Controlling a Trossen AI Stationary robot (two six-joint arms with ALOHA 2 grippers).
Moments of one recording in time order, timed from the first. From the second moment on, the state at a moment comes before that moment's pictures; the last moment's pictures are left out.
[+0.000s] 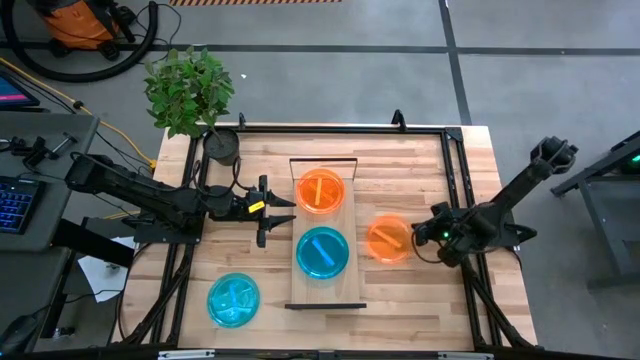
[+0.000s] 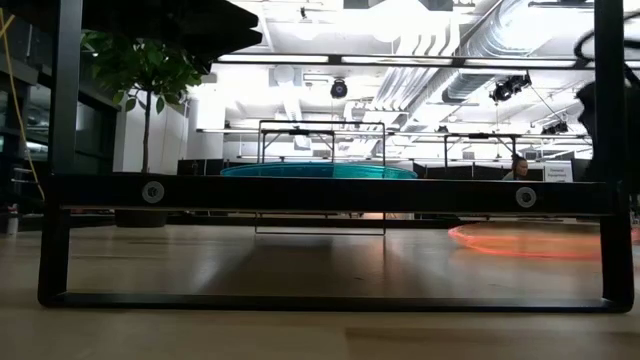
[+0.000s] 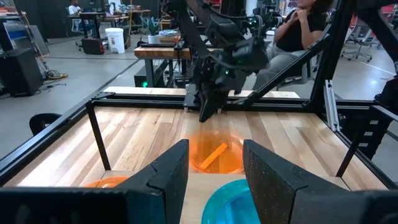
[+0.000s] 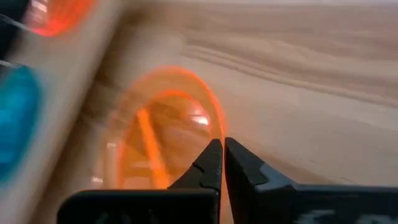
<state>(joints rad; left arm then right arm) -0.17 1.07 0.46 0.52 -0.22 -0.02 0.75 0.80 0.24 -0.63 0.76 1.87</state>
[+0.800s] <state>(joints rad) -0.17 1.07 0.46 0.52 -0.22 -0.02 0.75 0.74 0.24 -0.57 0.87 1.76</state>
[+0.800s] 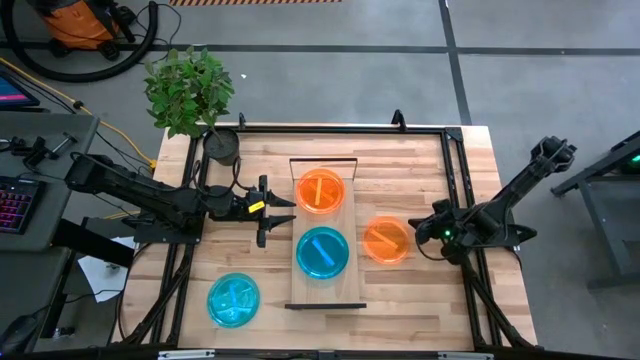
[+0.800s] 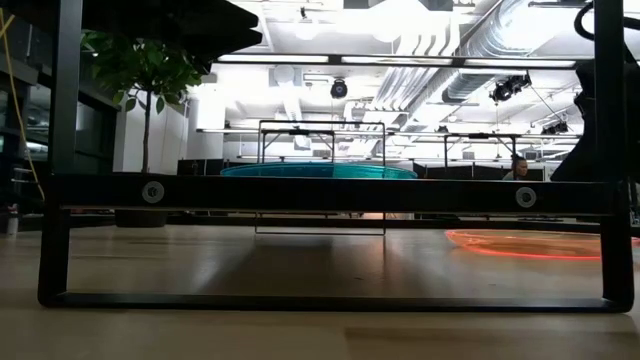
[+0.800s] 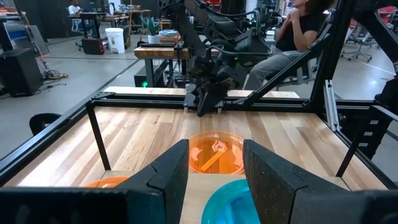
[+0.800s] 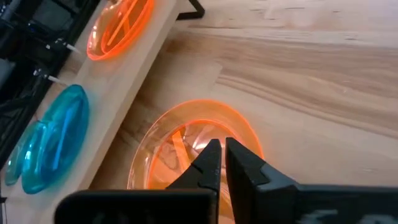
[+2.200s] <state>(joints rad) -0.17 1.07 0.46 0.52 -0.22 -0.02 0.52 0.80 0.31 -0.44 0.58 1.29</state>
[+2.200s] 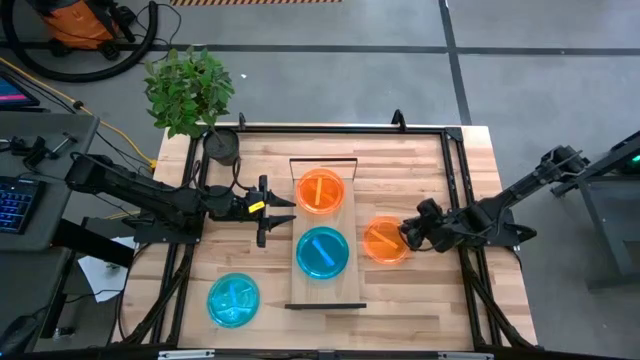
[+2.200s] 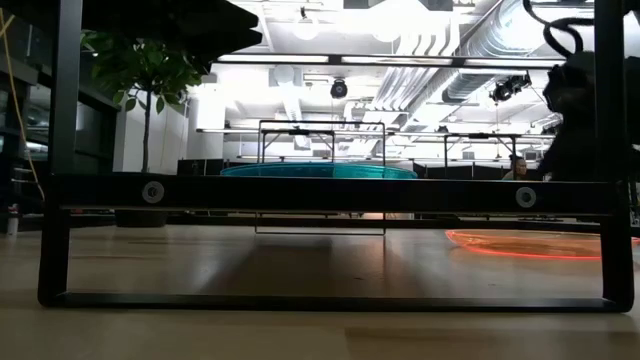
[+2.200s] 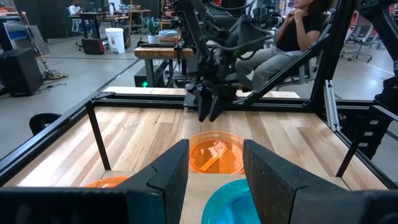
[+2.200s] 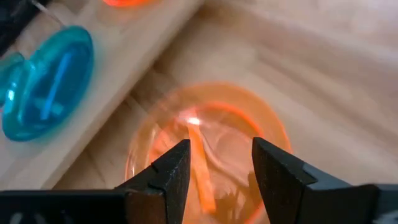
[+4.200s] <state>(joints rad) -0.17 1.07 0.46 0.51 -0.22 -0.01 0.69 0.66 0.31 -0.65 0.94 1.63</state>
